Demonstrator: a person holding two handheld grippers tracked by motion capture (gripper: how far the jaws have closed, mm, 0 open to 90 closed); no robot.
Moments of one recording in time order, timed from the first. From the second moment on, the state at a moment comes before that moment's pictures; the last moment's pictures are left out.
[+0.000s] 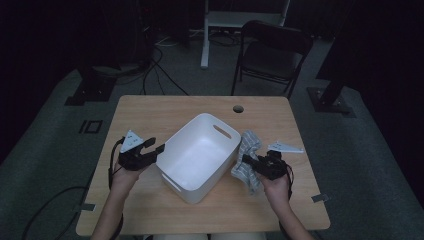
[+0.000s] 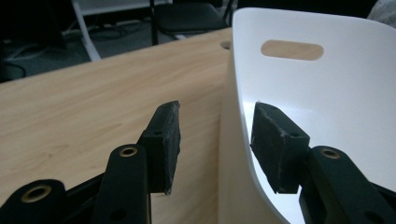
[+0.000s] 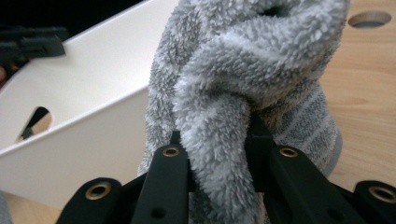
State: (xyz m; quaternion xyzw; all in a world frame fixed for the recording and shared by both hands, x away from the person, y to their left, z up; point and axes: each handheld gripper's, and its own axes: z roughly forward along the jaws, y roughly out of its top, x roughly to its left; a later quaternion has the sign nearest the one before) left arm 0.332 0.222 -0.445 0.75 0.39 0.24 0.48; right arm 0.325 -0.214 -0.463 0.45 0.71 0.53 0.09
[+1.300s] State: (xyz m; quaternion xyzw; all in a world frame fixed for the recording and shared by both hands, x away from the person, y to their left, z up) left arm 0.333 0.214 -0.451 0.76 0.38 0.21 0.48; right arm 0.332 -0.182 -0.481 0.44 0.74 0.49 0.10
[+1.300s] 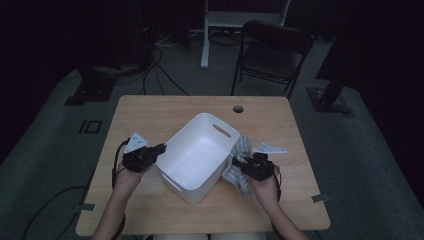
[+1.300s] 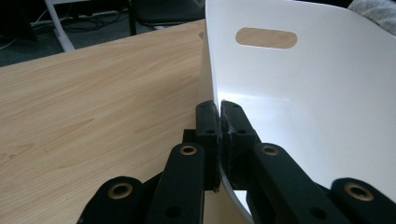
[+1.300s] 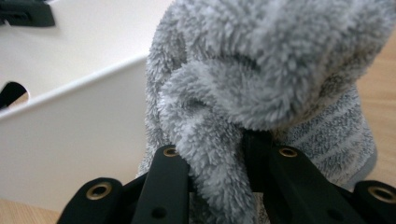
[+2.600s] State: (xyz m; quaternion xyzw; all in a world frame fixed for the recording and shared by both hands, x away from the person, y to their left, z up) left arm 0.334 0.213 -0.453 0.76 0.37 0.21 0.49; right arm 0.323 -0.176 -0.476 0.42 0.76 0.49 0.12
